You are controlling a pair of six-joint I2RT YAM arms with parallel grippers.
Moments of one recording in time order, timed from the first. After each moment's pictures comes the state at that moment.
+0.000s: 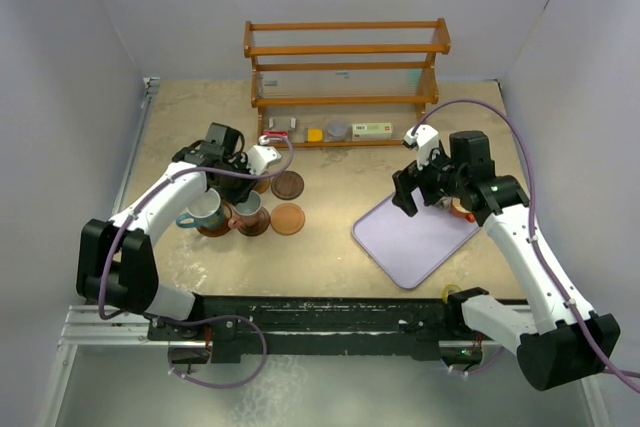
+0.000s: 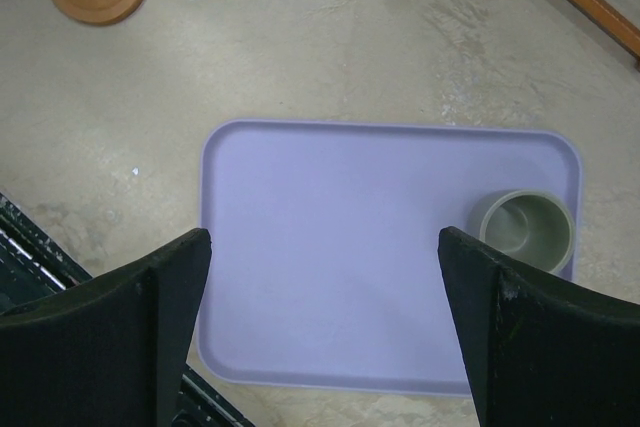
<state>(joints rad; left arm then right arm) -0.29 1.44 1.05 -0.72 0.23 0.56 0.24 1.04 1.01 -0.74 -0.35 -0.31</state>
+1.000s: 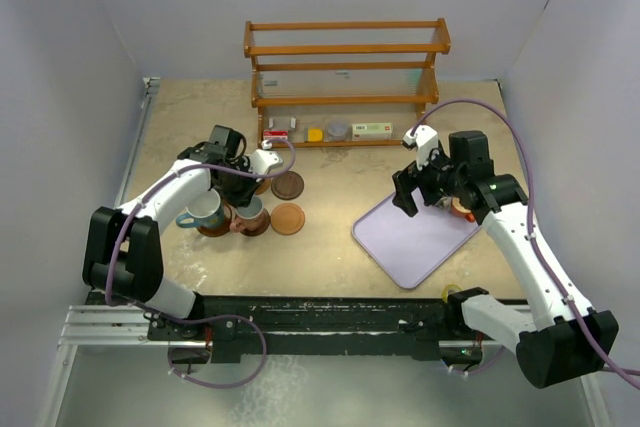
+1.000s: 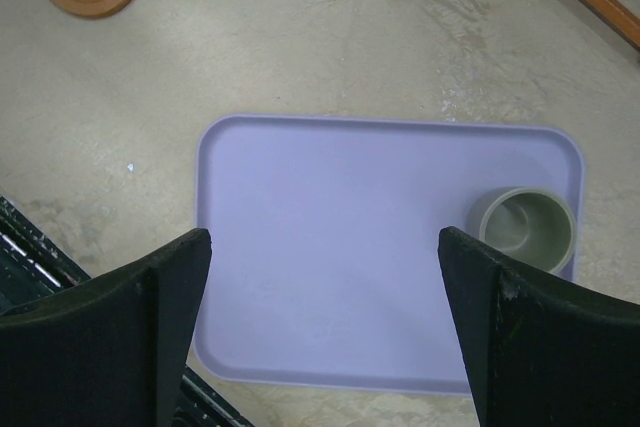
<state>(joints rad) -0.27 1.51 1.03 -0.70 0.28 0.59 0.23 1.05 1.01 -0.74 -0.36 -0.32</state>
